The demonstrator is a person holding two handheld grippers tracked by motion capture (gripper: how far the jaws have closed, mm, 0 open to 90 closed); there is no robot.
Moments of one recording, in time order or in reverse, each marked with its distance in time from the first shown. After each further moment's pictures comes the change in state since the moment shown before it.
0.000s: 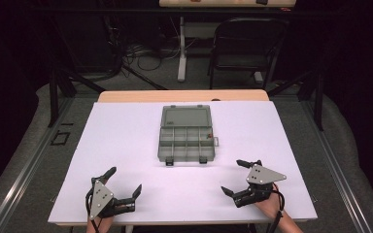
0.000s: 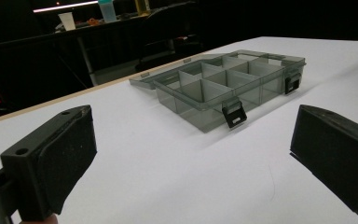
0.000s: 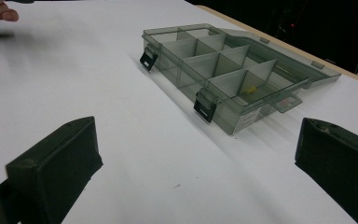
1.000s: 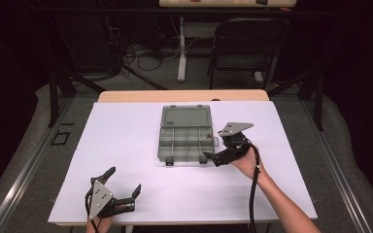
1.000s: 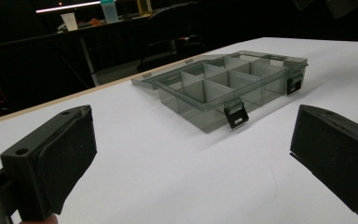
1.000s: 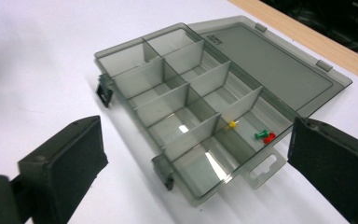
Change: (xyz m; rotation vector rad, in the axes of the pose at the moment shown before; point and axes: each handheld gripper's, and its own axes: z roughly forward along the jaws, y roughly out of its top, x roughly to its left) left arm 0.000 0.000 -0.001 0.000 0.008 -0.003; right arm -0.051 0.084 0.077 0.227 0.031 0.077
